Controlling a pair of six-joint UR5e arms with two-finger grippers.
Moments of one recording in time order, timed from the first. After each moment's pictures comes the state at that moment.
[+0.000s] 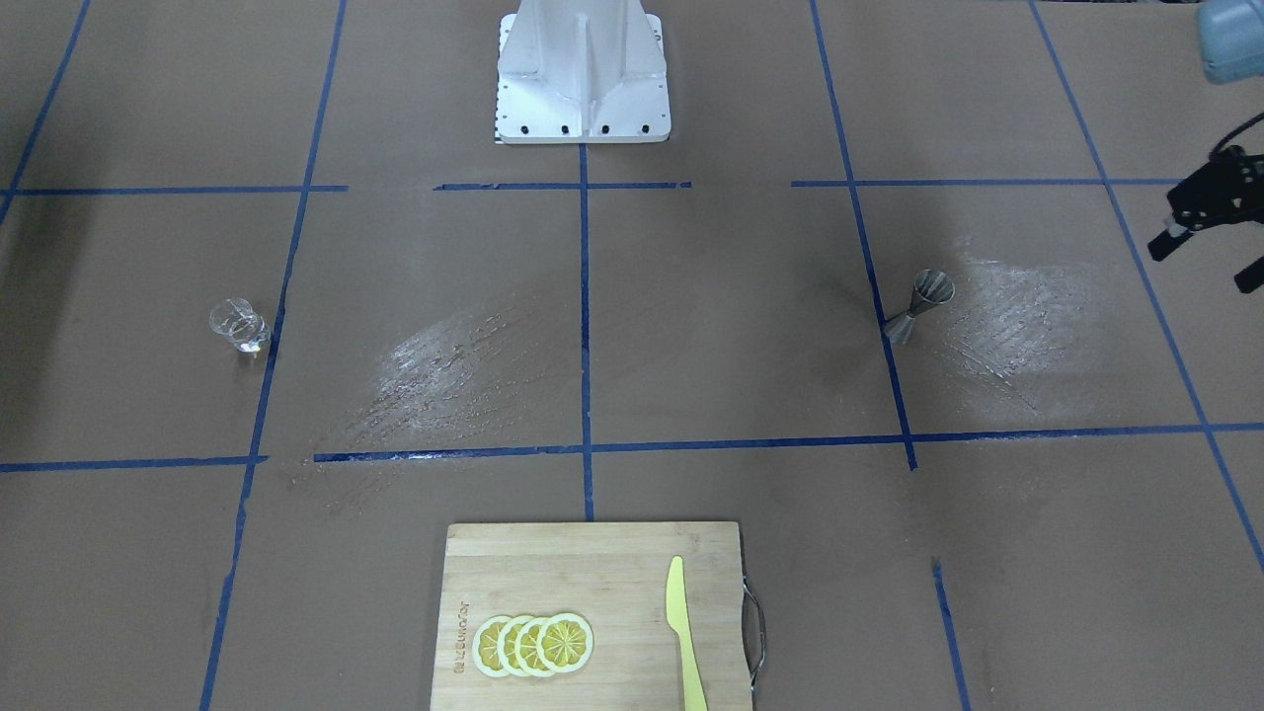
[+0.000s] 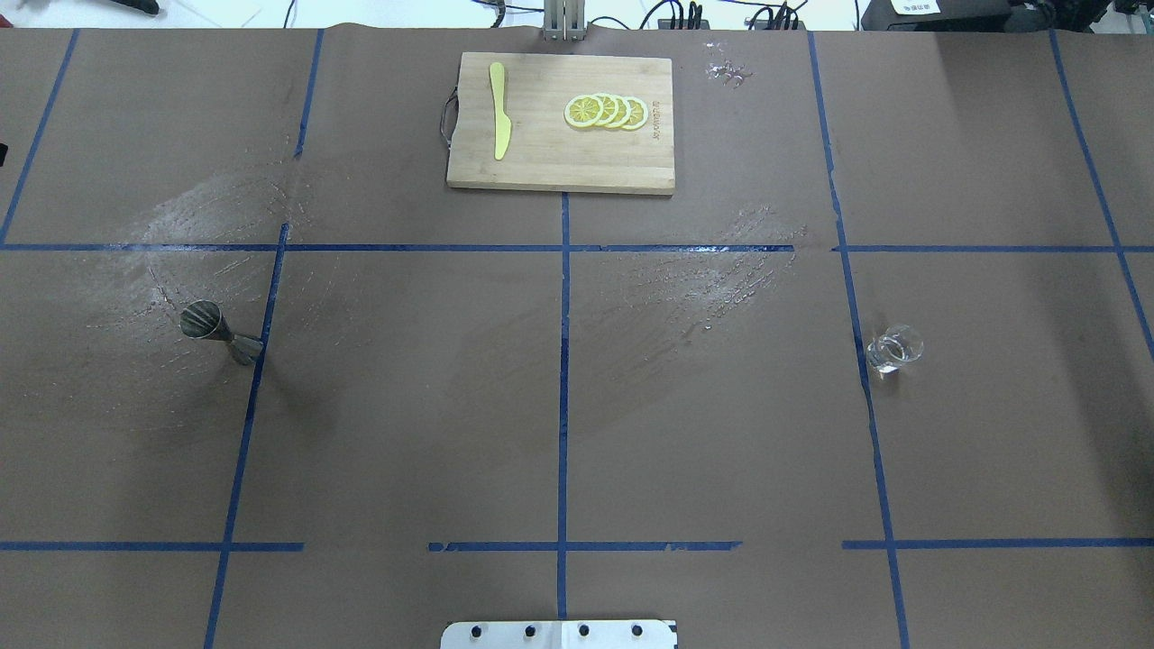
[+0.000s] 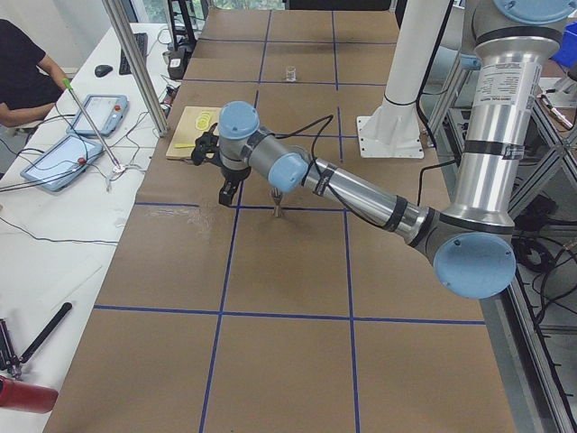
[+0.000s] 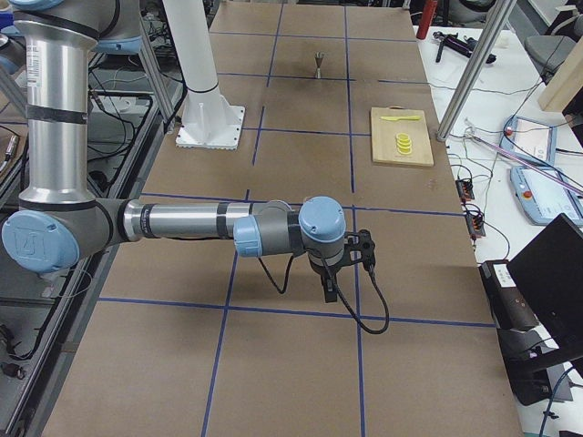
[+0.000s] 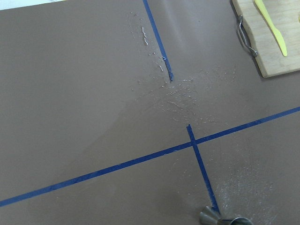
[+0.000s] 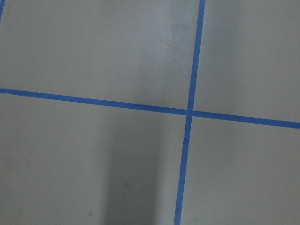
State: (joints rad) left arm -1.30 -1.66 -1.96 -1.78 -2.39 -0.44; right arm 1.60 -1.66 1.71 -1.45 2.45 -0.01
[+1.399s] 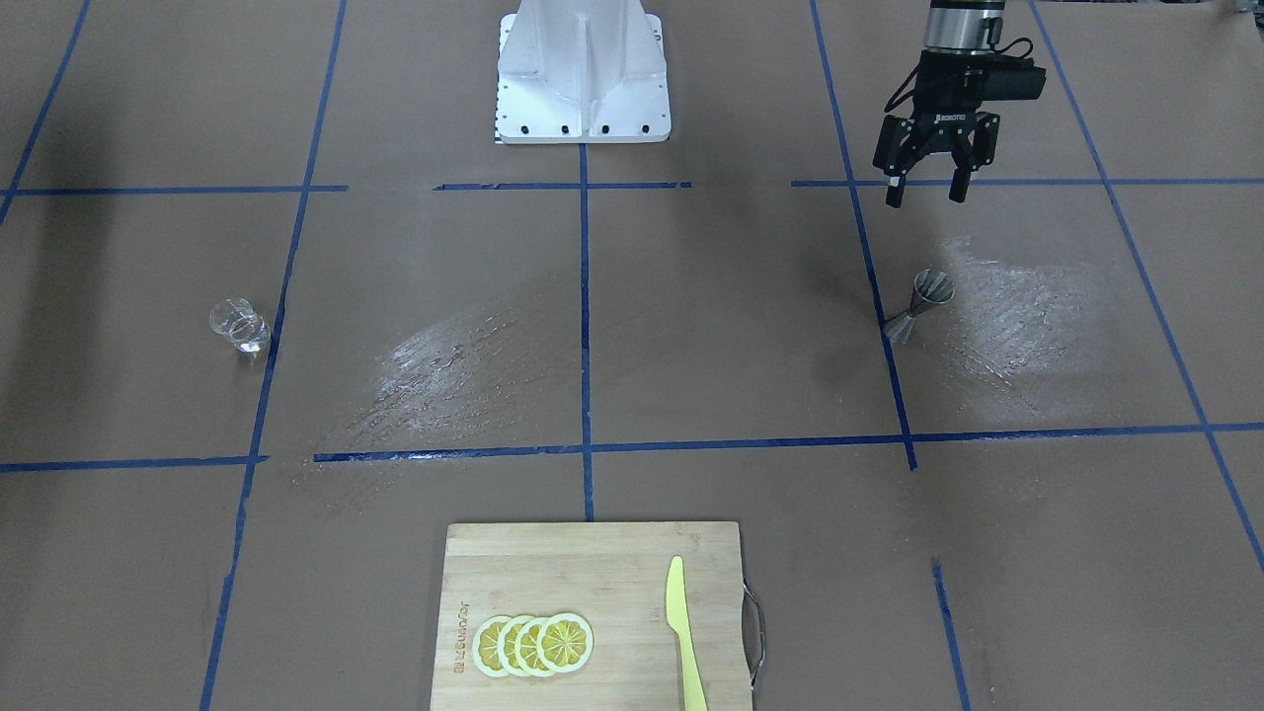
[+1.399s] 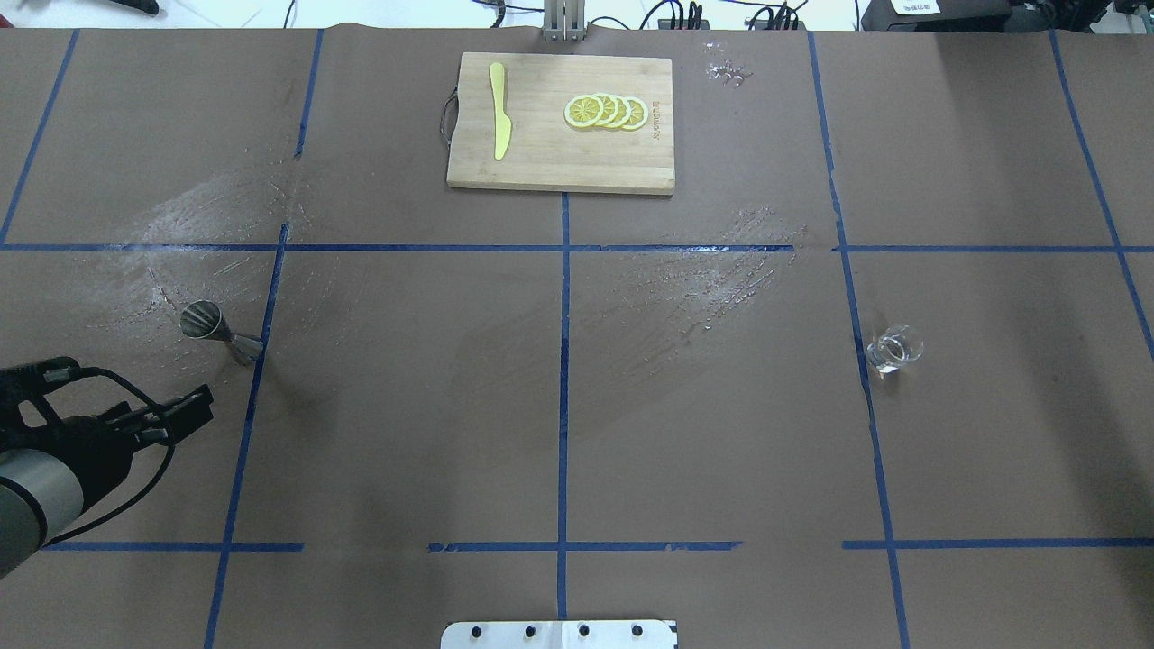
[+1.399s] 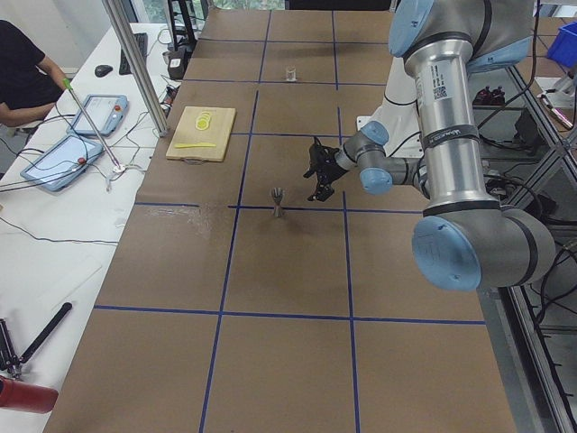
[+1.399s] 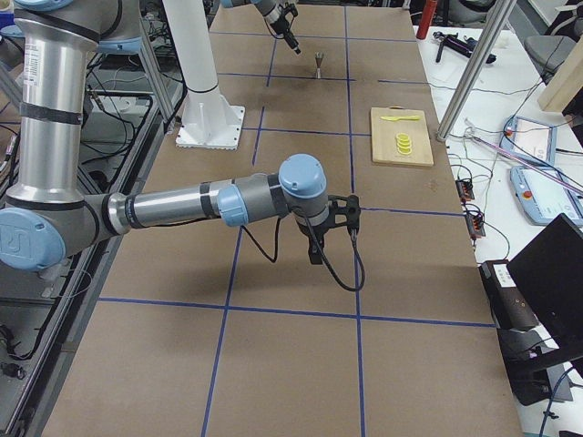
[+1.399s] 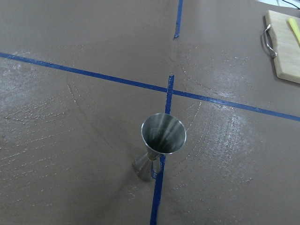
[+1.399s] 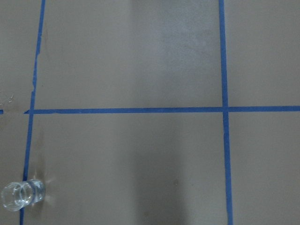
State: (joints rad) left arm -0.20 -1.24 -2.19 -2.14 -0.99 -1.63; right arm 1.51 -1.77 2.01 -1.45 2.43 0.35
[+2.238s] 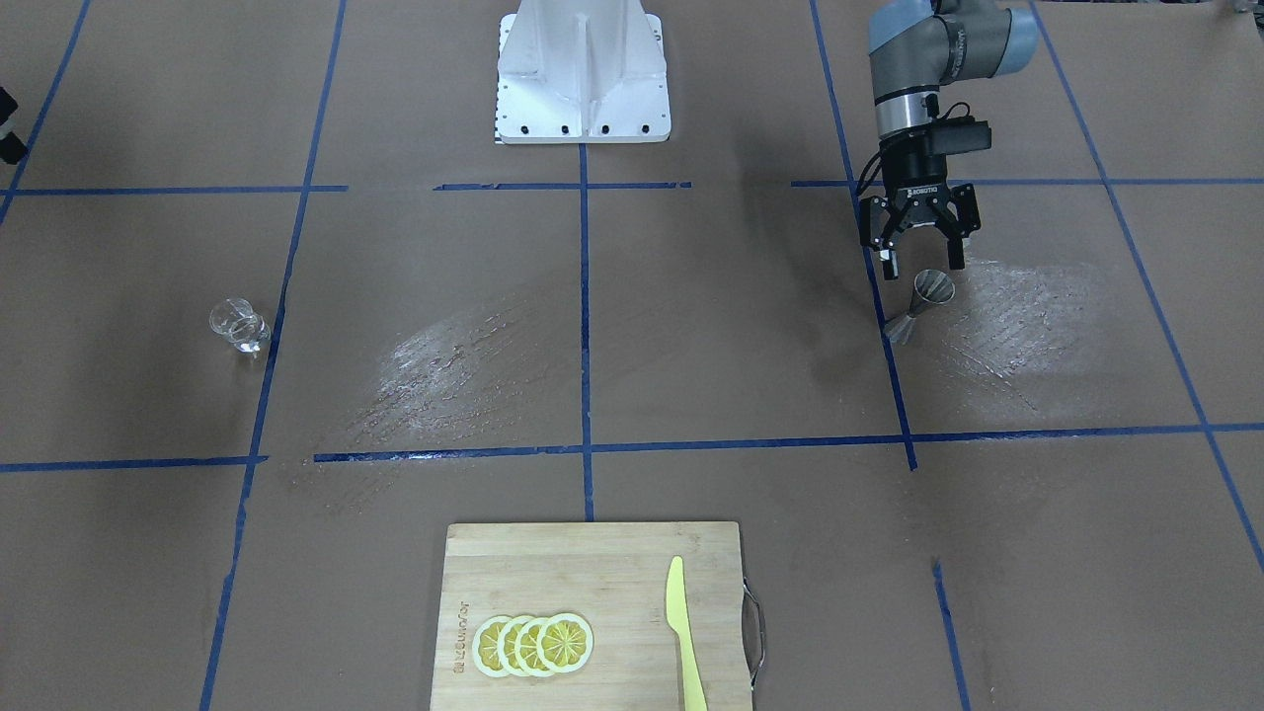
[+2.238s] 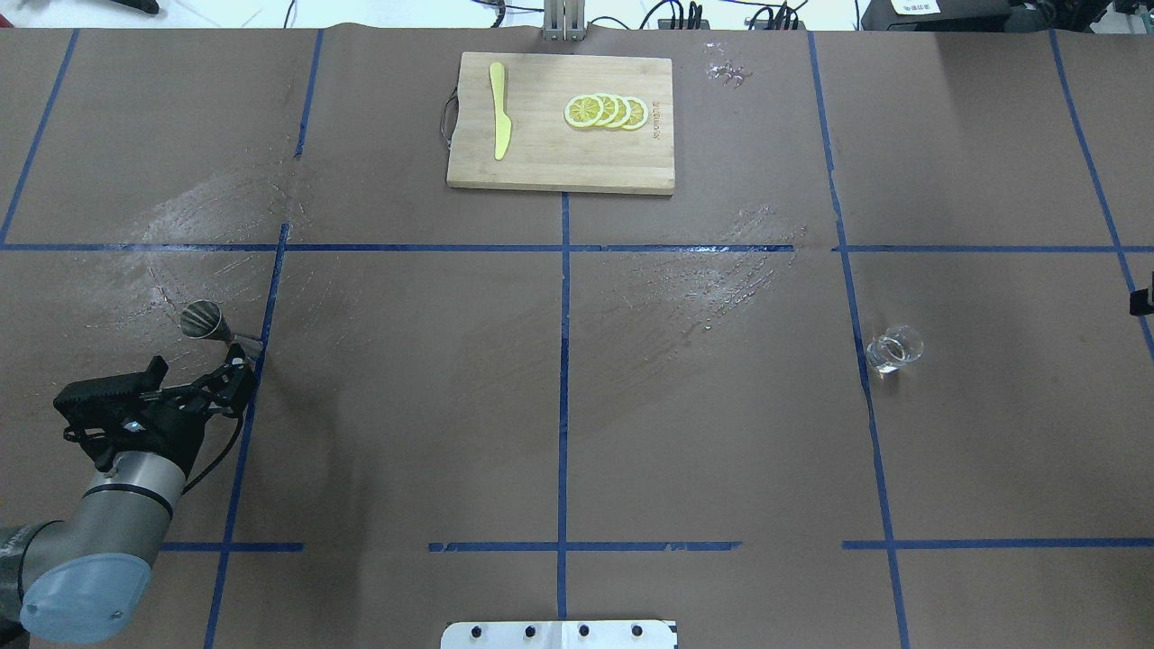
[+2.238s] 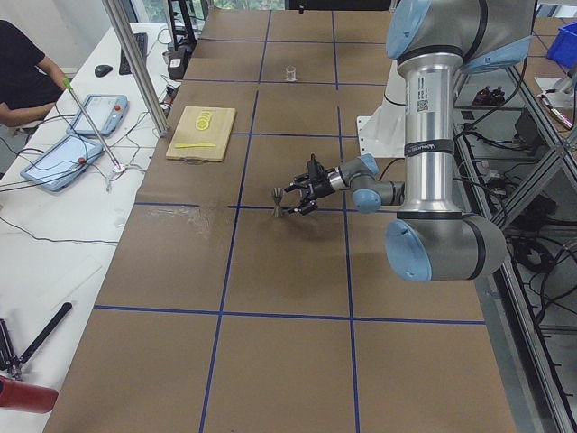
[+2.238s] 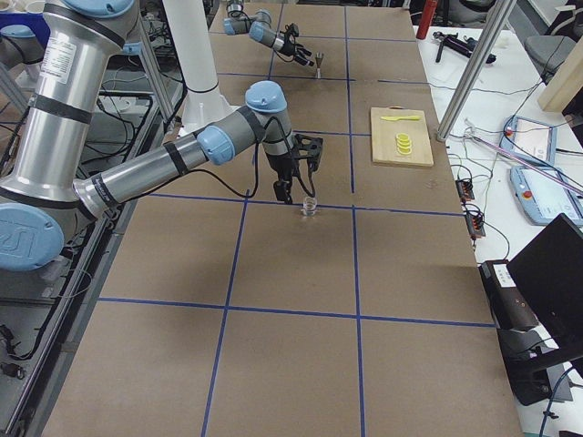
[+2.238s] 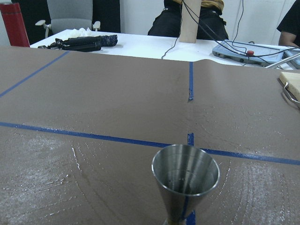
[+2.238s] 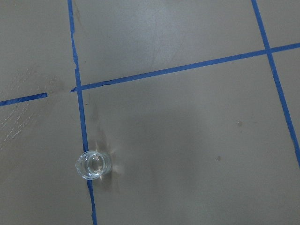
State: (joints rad) left arm -0.17 -1.45 -1.88 -2.12 -0.60 -1.65; right arm 1.12 -1.88 2.36 -1.44 2.14 0.92
